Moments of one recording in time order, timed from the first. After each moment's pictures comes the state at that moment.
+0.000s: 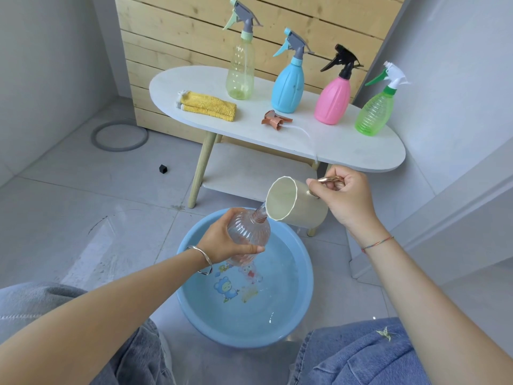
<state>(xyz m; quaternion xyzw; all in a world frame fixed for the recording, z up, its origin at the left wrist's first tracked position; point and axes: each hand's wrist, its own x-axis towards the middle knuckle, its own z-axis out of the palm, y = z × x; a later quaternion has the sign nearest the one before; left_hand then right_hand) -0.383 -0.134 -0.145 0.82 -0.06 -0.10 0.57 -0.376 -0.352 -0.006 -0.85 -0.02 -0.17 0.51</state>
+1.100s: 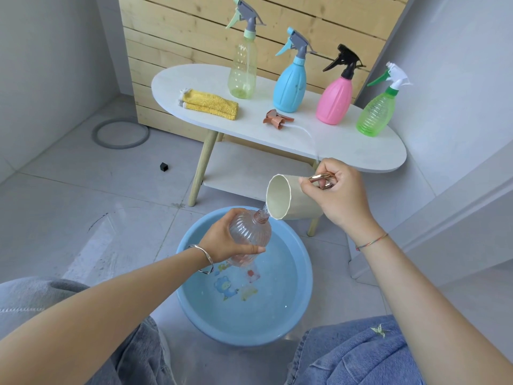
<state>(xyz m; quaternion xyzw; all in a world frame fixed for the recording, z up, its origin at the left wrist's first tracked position) -0.385 -0.135 -0.147 0.82 -0.06 -0.11 0.56 -0.376 -0.341 -0.001 -0.88 -0.11 -0.20 0.41</state>
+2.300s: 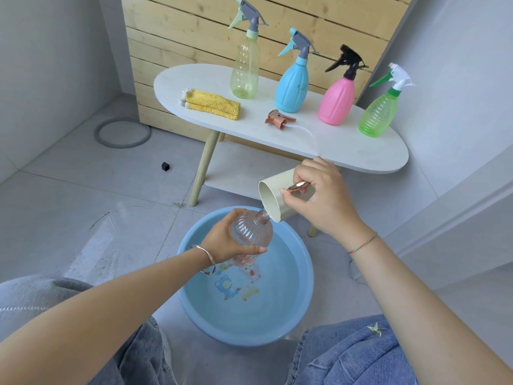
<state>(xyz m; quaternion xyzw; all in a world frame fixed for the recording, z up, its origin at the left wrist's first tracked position) -0.385 -0.136 -0.146 0.82 -0.06 -0.10 0.56 -0.375 -0.321 -0.002 -0.90 -0.29 -0.25 0.22</state>
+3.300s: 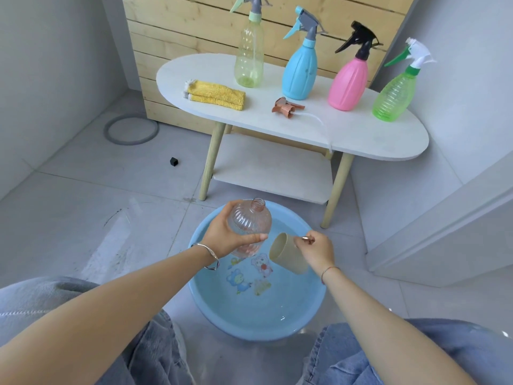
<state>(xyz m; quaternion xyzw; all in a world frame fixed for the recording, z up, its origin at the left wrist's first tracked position) -0.381 -0.125 -0.162 0.79 0.00 -0.08 0.61 -0.378 -0.358 -0.199 -0.88 0.18 0.01 0.44</state>
